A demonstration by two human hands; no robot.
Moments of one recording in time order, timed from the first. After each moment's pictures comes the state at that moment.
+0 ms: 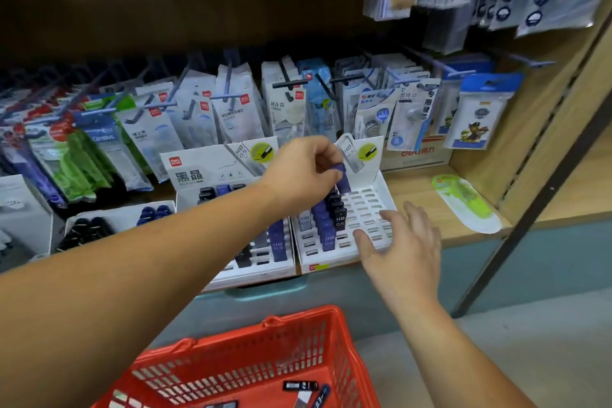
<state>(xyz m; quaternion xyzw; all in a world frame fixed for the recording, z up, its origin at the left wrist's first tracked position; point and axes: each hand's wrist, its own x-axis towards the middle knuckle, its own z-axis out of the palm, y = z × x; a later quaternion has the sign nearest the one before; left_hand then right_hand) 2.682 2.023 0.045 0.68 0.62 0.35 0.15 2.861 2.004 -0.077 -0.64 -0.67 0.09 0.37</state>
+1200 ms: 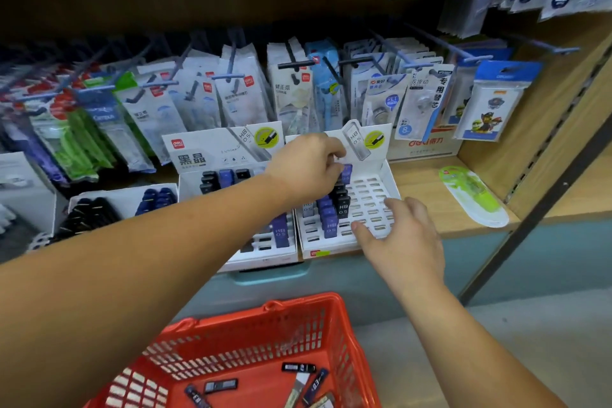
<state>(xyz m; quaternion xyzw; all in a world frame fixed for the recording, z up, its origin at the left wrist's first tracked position) 2.679 2.038 0.029 0.74 0.64 0.21 0.02 2.864 2.004 -0.055 -0.65 -0.68 0.16 0.28</state>
